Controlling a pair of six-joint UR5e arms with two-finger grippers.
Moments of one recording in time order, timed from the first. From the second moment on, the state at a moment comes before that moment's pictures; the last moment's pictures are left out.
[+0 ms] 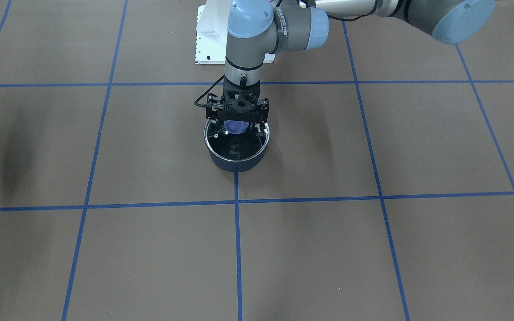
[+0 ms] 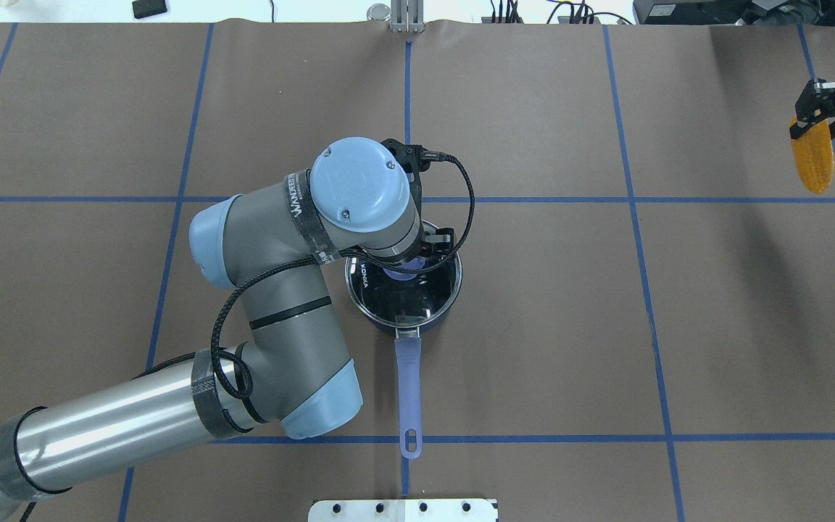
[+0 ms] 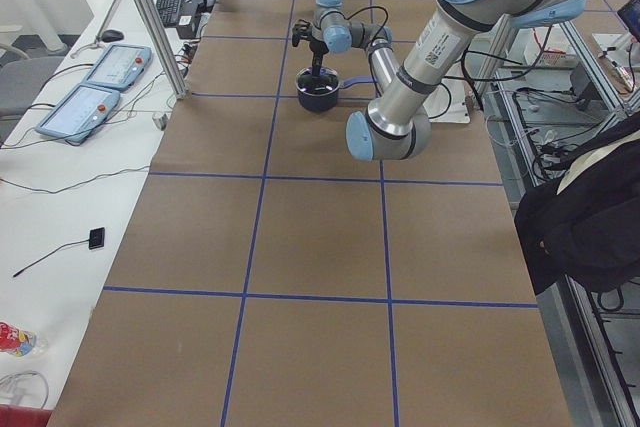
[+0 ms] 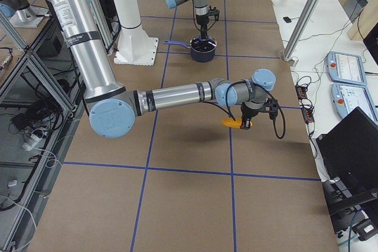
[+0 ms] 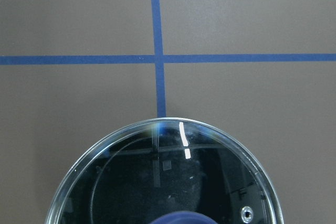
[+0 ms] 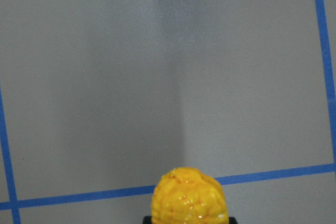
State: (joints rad) left arm -0.49 -2.42 -1.60 -1.61 -1.77 -1.22; right arm 1.31 -1.24 1.42 -1.50 2.36 0.50
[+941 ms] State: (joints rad) left arm -0.50 -2.42 -1.66 -1.55 -1.78 -1.14; right arm 1.31 -1.22 1.43 -1.50 2.38 0.52
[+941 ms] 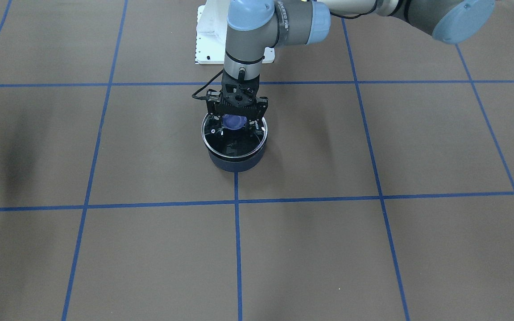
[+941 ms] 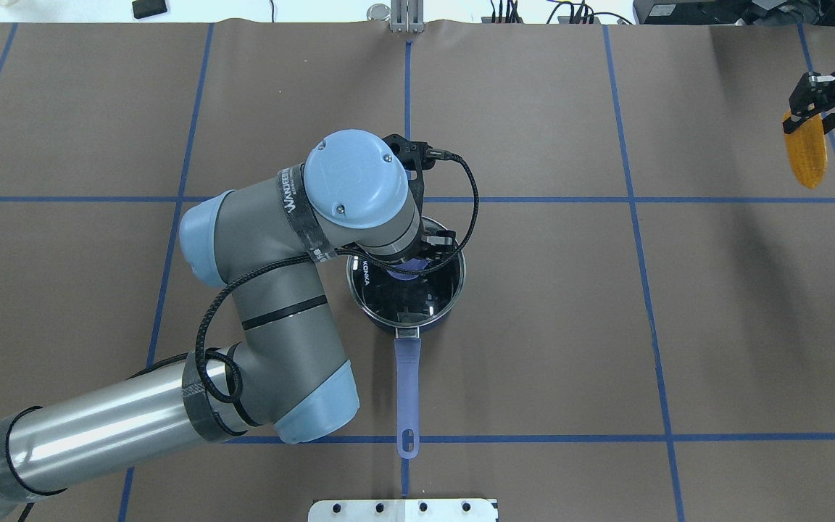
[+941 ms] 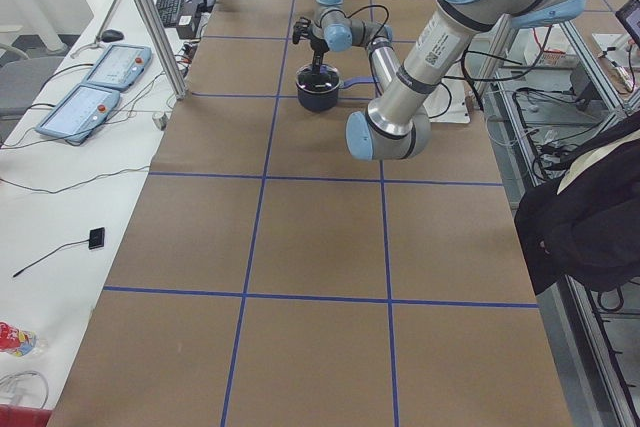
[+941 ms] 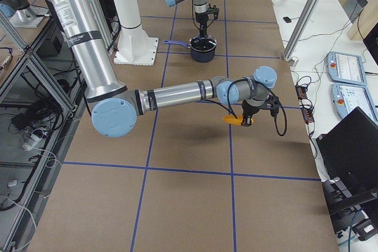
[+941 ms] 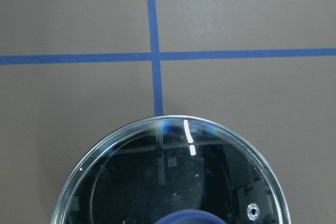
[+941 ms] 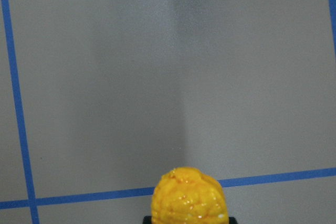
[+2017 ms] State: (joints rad) left arm -0.80 -2.02 -1.97 -1.50 -1.98 -0.67; right arm 1.12 -1.08 1.61 -1.50 2.37 1.10
